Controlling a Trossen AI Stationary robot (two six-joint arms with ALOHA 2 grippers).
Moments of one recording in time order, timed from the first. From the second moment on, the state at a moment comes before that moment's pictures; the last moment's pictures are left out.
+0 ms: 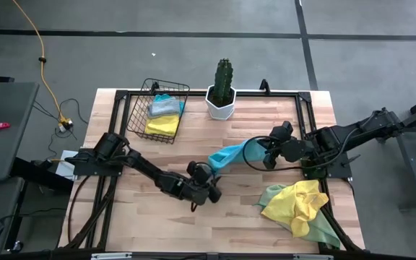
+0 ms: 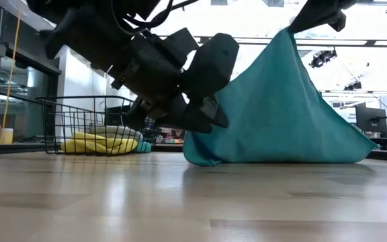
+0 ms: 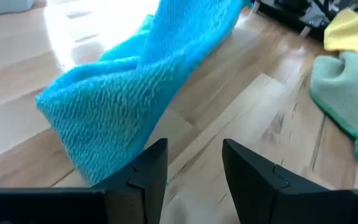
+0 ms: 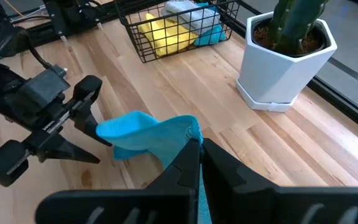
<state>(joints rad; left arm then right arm) -0.28 2.03 1.06 0.24 -0.82 -0.82 0.33 0.98 0.94 -0.72 0.64 0.61</state>
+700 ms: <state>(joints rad) -0.22 2.09 1.06 0.01 -0.89 -0.79 0.57 1.00 0.94 -0.90 0.40 0.87</state>
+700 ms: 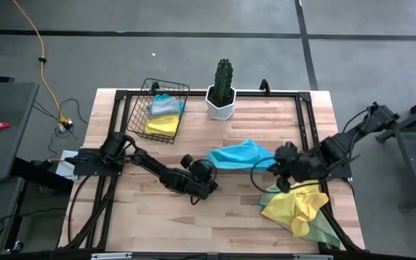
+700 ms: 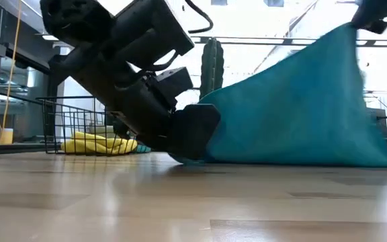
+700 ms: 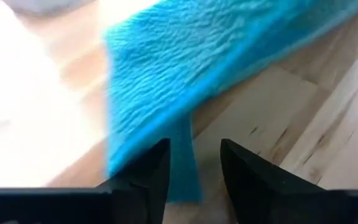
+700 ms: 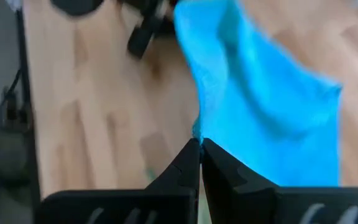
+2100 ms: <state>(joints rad) -0.49 1.71 1.06 -0.57 -0.53 -0.56 0.75 1.20 0.94 -0.86 0.27 0.97</state>
